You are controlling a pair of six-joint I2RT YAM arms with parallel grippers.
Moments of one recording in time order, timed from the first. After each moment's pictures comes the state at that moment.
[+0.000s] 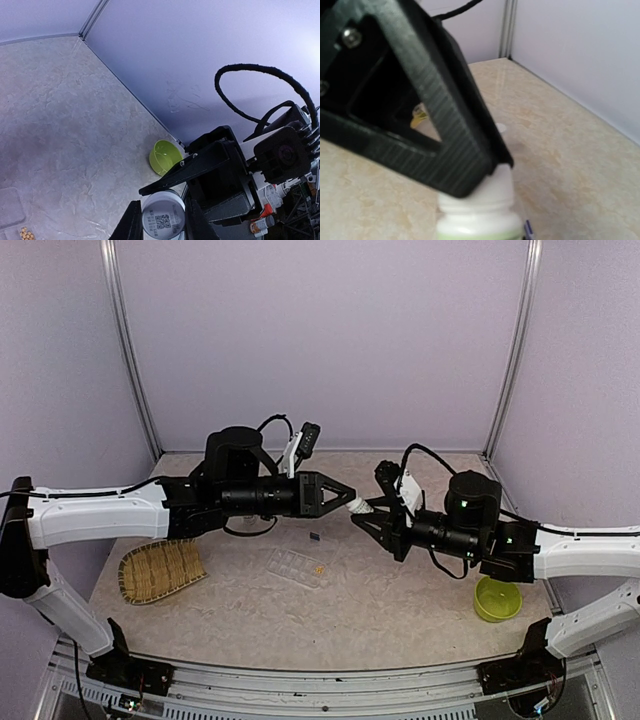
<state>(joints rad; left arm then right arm) -0.97 1.52 1.14 0.17 0.31 -0.64 1.00 1.18 0.72 0.30 -0.01 -0.10</state>
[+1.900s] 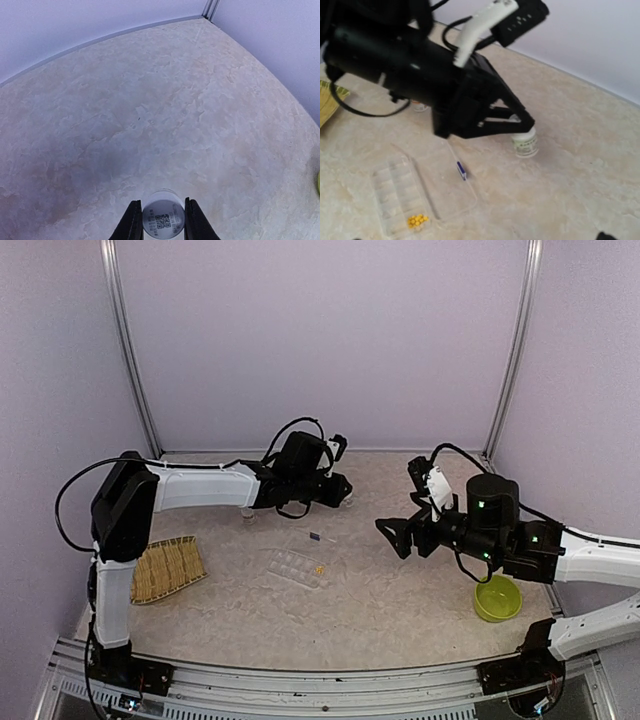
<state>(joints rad) -0.82 2.09 1.59 -0.04 -0.01 -0.24 0.94 1.03 0.69 0.05 0.20 0.06</state>
